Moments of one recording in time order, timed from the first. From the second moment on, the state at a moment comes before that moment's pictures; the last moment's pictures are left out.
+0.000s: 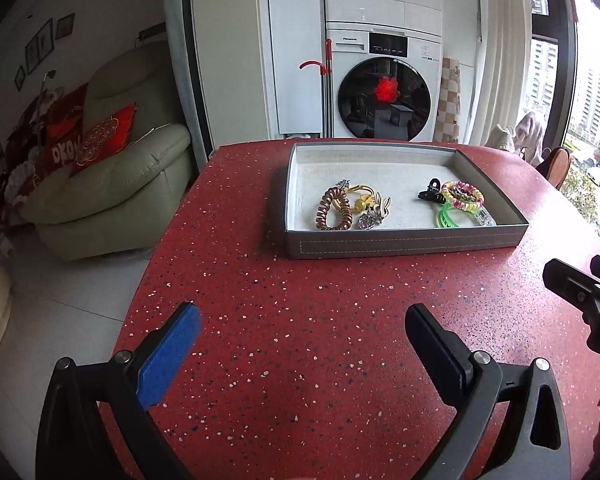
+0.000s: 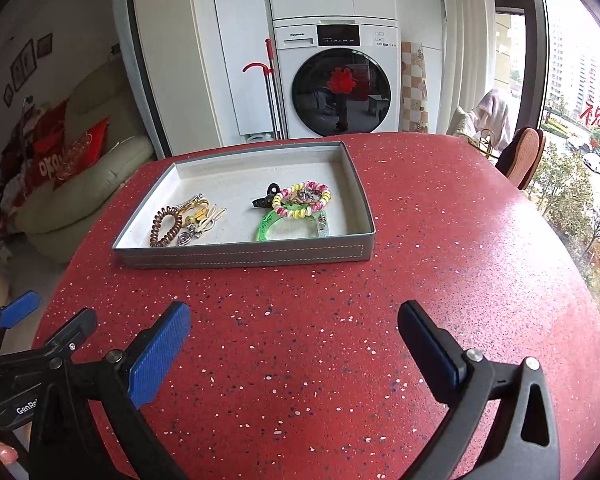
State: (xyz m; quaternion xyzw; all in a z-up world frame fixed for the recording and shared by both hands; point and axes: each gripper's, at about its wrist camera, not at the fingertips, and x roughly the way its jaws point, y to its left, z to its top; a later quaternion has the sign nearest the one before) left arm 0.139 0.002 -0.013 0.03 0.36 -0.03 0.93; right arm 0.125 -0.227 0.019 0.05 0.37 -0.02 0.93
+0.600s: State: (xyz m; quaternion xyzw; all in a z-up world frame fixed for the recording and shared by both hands) left arm 0.114 -0.011 0.007 0.04 0.32 -0.02 0.95; right arm 0.094 -0.226 0.043 0.01 0.32 -0.06 0.95
